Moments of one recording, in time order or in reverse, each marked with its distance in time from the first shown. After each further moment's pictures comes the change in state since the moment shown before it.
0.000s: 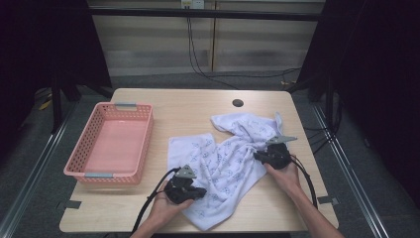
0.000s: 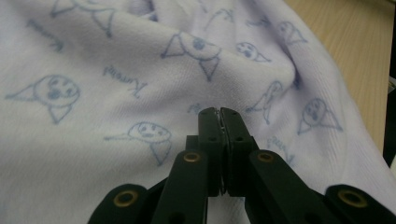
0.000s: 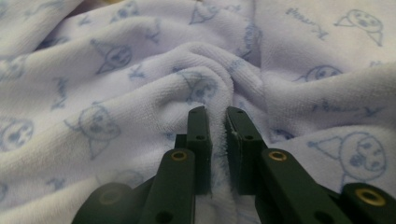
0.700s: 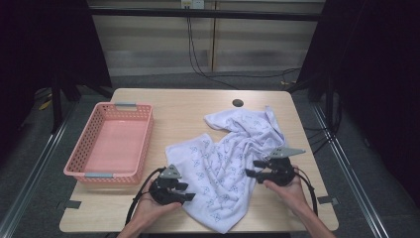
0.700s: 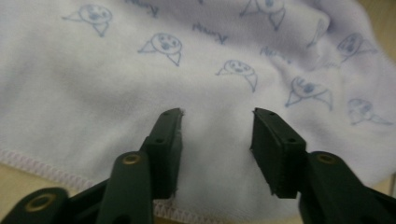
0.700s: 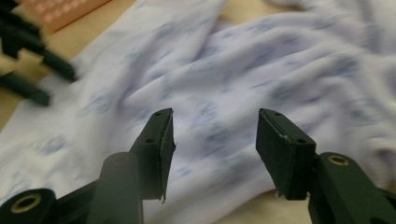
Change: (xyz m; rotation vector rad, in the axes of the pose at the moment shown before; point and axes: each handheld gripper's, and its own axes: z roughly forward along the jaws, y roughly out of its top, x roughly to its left) left arm 0.013 -0.019 -0.033 0.016 0.097 0.050; right arm 0.053 -0.010 -0.056 -0.080 0.222 -0.035
